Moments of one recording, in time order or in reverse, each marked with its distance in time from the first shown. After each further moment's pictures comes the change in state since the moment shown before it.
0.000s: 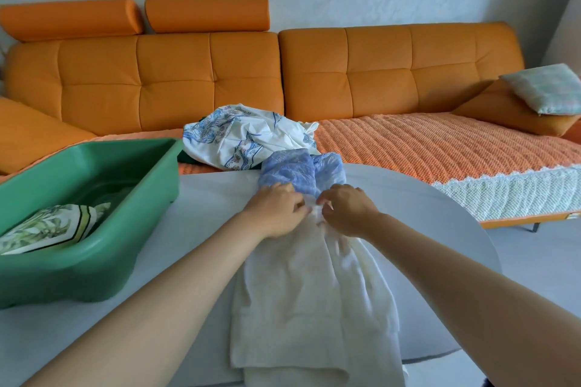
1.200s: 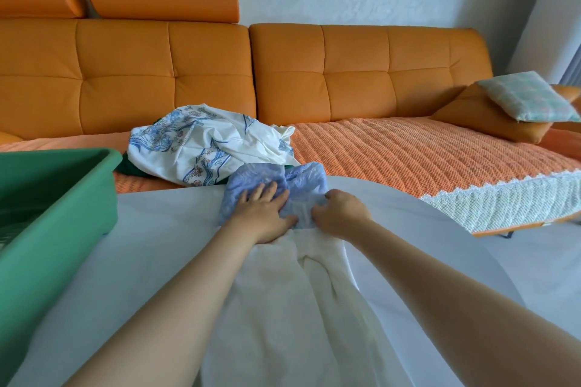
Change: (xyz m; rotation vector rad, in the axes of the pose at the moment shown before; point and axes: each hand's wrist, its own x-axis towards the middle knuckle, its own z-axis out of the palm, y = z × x) left_hand 0.114 -0.037 0.070 0.004 -0.211 -0.106; right_hand 0.073 0.041 0.022 0.167 -0.015 0.525
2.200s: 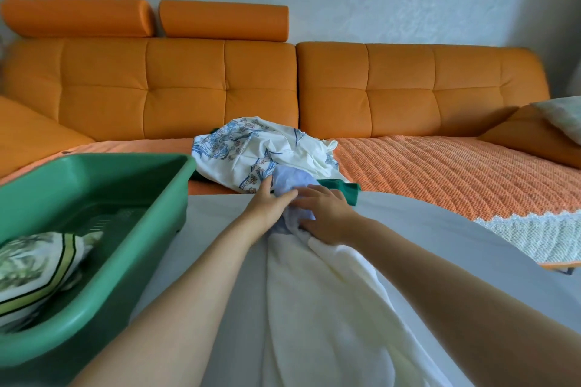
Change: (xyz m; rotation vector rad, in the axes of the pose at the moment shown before) left_hand -0.040 -0.086 -0.030 -1.167 0.262 -0.283; right_hand -0.016 -0.109 0.017 -0.163 -0.083 -0.734
